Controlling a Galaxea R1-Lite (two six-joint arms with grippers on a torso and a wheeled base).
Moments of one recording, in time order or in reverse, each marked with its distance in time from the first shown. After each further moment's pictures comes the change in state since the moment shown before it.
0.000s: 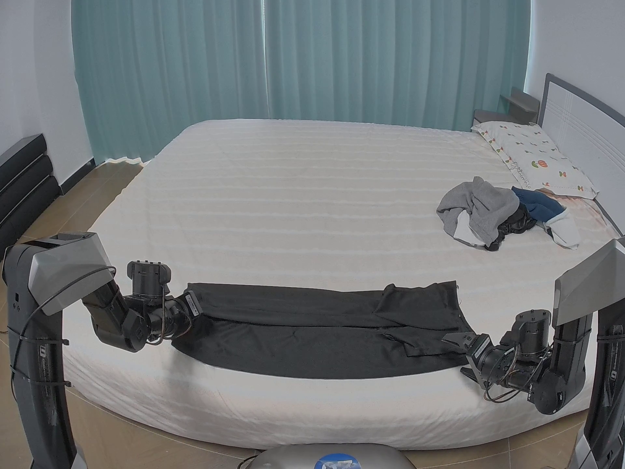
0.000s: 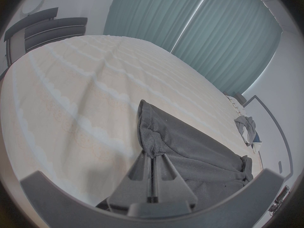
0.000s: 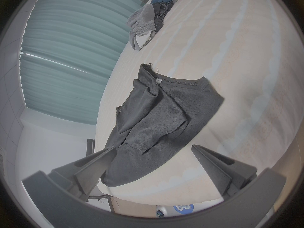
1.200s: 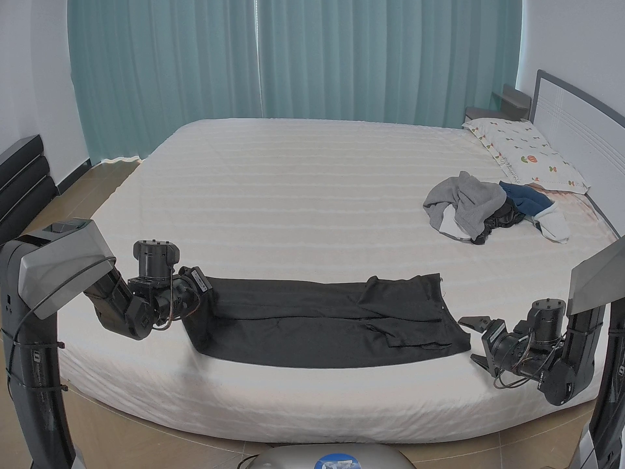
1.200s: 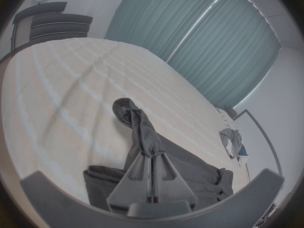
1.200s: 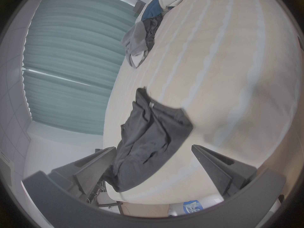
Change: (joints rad) left arm -0.062 -0.066 -0.067 0.024 0.047 -0.151; right arm -0.089 -0.050 -0.012 -0.001 0.042 0.047
